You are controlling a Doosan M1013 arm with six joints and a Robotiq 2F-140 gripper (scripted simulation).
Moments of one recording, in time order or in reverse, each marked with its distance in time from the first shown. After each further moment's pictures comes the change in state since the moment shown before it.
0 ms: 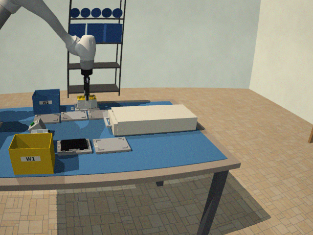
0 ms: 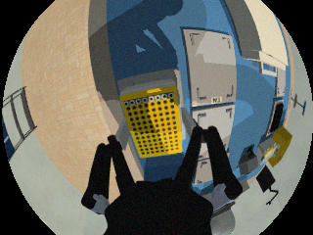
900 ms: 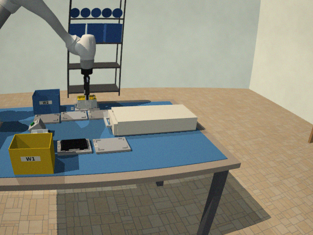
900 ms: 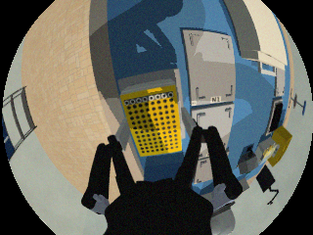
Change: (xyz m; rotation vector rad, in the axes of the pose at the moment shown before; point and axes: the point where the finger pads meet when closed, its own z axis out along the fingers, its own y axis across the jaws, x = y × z) arm 0.000 0.000 -0.004 0.000 0.000 0.000
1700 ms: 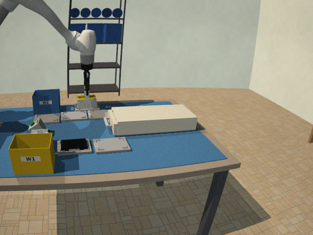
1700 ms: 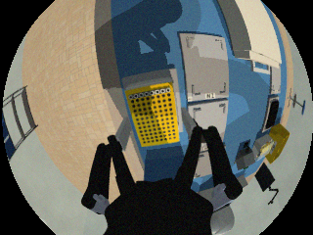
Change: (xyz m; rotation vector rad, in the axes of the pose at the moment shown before) arm 0.000 0.000 -0.029 0.000 0.000 0.000
